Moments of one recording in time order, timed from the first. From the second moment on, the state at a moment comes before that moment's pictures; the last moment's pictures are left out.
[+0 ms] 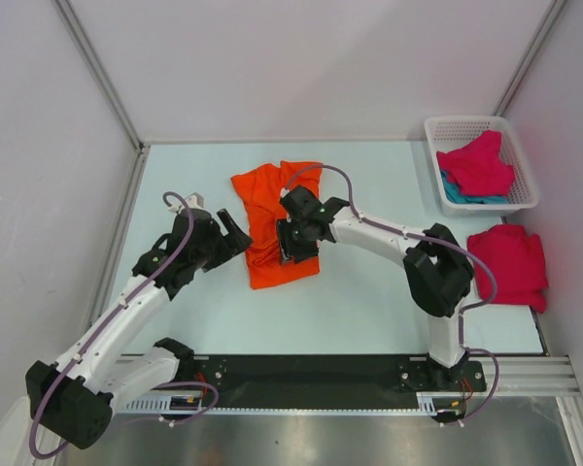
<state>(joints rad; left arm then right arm) -0.42 0.96 0.81 -0.55 -0.08 -0.83 0.82 1.91 1.51 -0.64 -0.14 0.58</state>
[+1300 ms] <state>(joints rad) -0.37 0.96 0.74 -0.59 -0.09 -0.82 0.68 2.32 2.03 -0.74 -0.11 0.48</state>
